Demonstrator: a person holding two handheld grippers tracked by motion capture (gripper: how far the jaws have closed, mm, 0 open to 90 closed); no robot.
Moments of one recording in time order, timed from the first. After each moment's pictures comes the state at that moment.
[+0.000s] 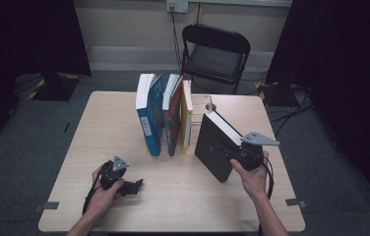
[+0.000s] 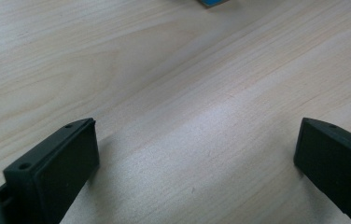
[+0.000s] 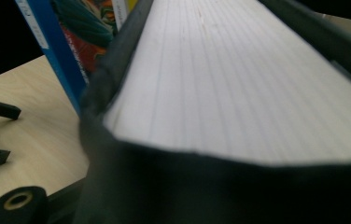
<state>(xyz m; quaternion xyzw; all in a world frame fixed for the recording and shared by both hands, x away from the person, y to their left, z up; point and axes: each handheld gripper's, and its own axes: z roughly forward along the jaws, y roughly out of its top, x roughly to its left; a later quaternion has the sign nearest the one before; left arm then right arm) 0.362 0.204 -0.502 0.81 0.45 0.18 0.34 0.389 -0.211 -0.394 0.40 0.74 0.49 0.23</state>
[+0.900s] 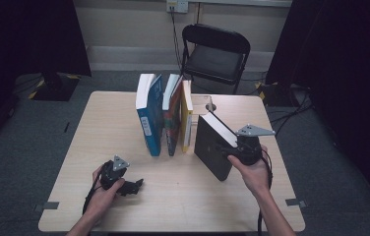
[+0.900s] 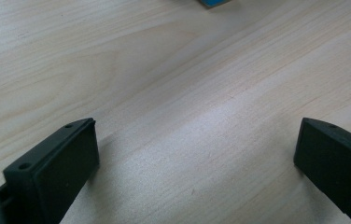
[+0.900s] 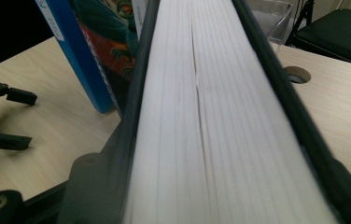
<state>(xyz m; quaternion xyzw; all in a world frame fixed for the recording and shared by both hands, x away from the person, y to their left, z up) 0.362 0.203 -0.502 0.81 0.45 0.18 0.34 0.392 -0.200 -0.366 0.40 0.77 0.46 0.19</state>
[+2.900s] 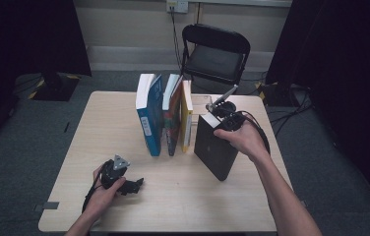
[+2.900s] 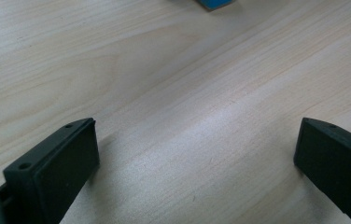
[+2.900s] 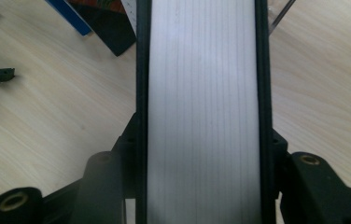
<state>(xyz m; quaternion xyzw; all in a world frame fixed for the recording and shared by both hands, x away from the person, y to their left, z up) 0.365 0.201 -0.503 0.80 0.45 0.18 0.34 0.462 -0.145 -0.307 0.44 0.88 0.17 0.08</state>
